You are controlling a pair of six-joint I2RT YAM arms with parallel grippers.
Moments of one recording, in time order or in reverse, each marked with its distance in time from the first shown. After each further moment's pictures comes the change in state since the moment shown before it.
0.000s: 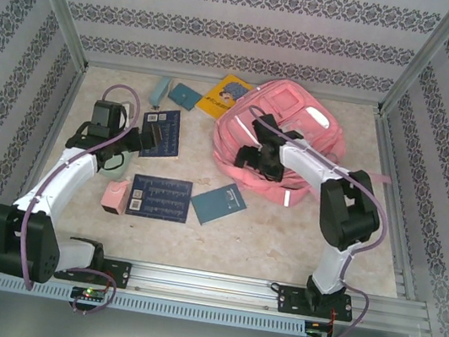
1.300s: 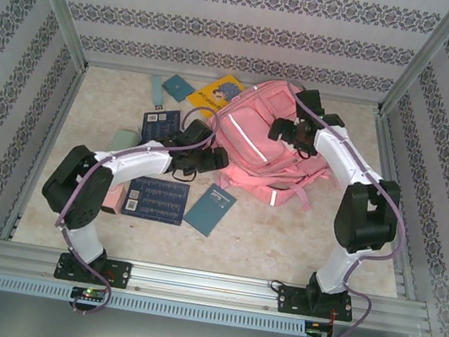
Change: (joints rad) left arm -0.534 0.509 0.243 0.099 -0.114 -0.480; right arm -0.261 -0.065 0.149 -0.026 0.090 -0.218
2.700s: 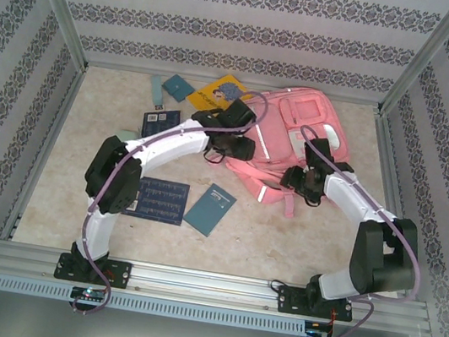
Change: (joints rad) left arm -0.117 0.267 0.615 -0.393 -0.059 0.397; right arm -0.049 -0.340 -0.596 0.105 -0.083 0.118
